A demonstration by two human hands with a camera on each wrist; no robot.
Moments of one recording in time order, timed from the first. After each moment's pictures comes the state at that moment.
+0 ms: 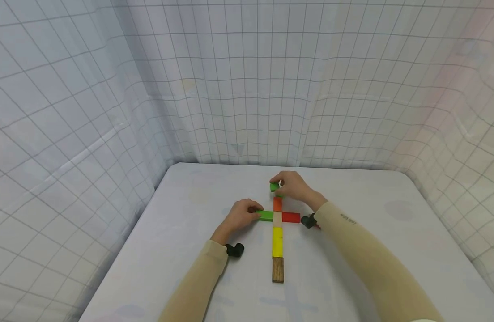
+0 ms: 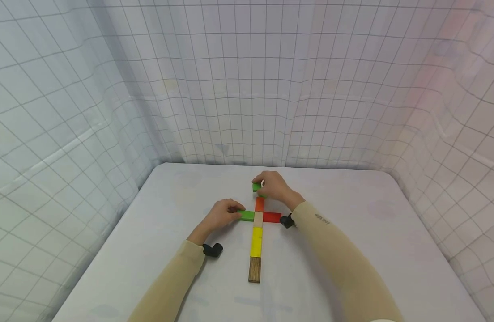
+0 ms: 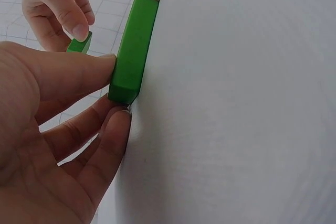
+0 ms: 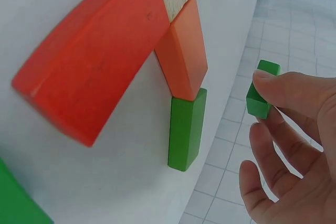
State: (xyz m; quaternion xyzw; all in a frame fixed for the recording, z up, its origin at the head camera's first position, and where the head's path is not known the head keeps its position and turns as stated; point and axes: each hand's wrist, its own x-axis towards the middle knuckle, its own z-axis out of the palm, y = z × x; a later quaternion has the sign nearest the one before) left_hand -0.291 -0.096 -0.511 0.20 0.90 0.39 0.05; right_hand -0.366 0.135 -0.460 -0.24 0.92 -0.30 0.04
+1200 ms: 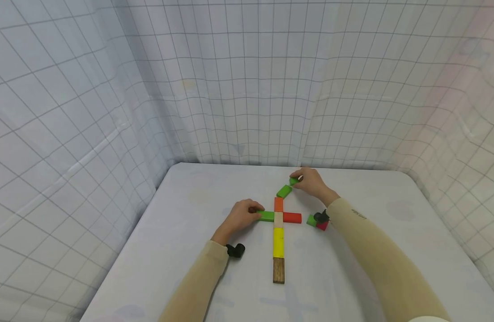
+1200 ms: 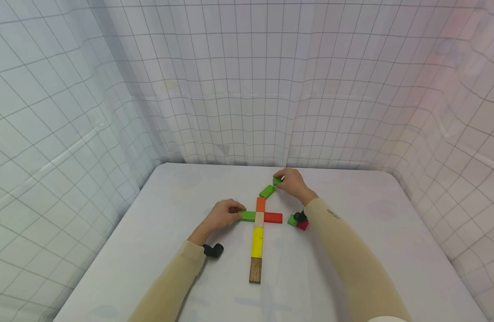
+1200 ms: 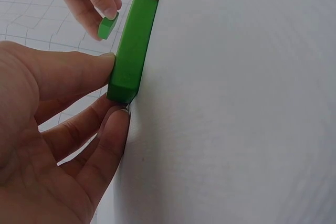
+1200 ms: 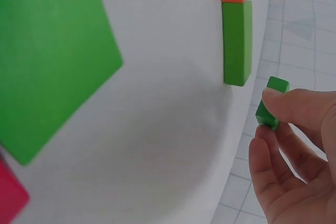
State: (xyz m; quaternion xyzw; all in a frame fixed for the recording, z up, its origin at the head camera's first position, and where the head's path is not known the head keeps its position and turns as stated) left_hand -0.290 -0.098 -0.513 0.19 0.90 0.40 0.05; right_hand -0.382 0.190 -0.472 -0.18 0.92 -0.34 0.01
